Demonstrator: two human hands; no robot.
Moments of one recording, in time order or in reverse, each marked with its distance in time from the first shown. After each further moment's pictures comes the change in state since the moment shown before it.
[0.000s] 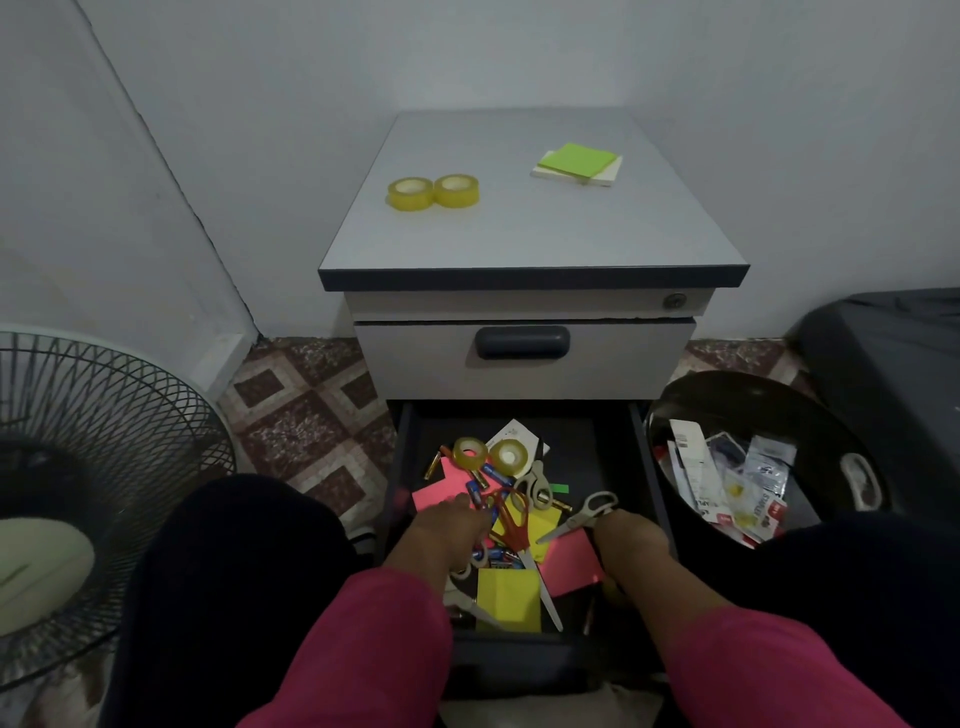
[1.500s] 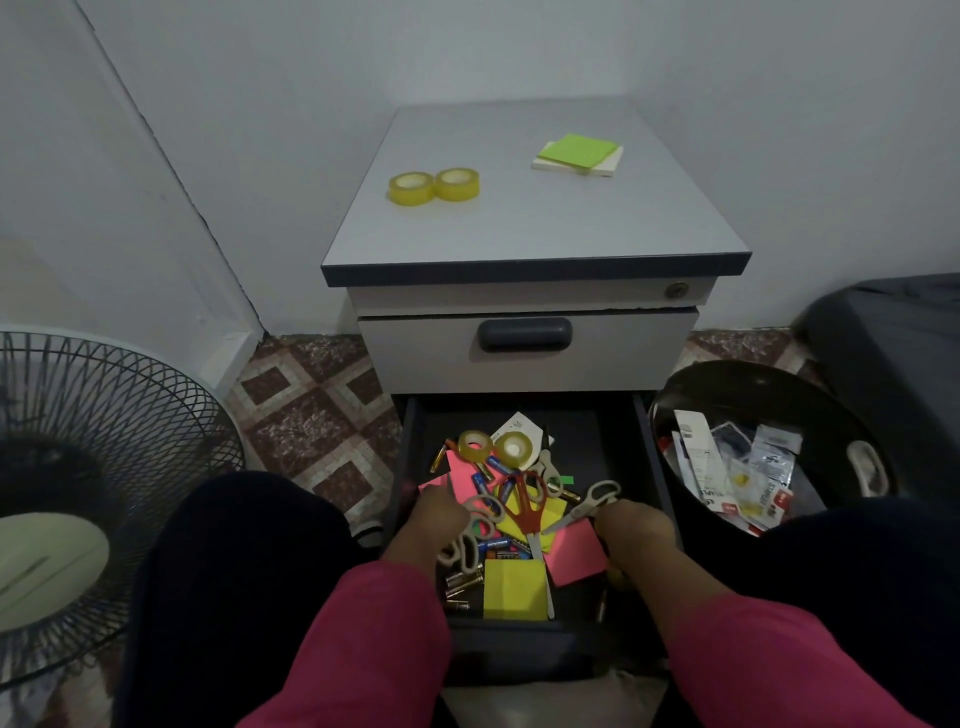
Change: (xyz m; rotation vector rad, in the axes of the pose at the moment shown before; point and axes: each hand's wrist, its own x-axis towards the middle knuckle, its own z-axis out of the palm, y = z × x) left_hand 0.003 -0.010 0.010 -0.998 0.220 -0.486; right_hand -0.010 -0.001 -0.006 -0.057 -0.009 -0.012
